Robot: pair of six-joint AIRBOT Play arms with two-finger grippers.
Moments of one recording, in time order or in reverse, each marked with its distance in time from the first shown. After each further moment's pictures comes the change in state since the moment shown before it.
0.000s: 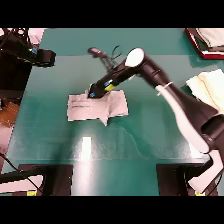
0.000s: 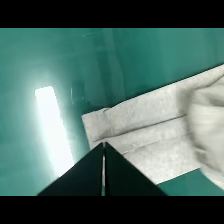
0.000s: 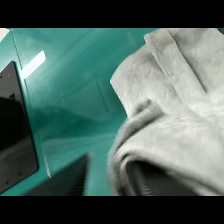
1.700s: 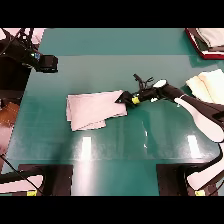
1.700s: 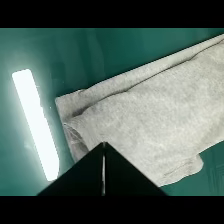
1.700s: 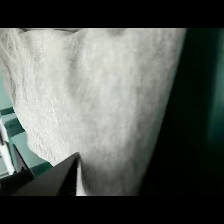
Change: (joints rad) left arm 0.006 0.004 -0.051 -0.089 -0.038 0.006; right arm -0.326 0.050 -0.684 0.332 -0.201 -0.006
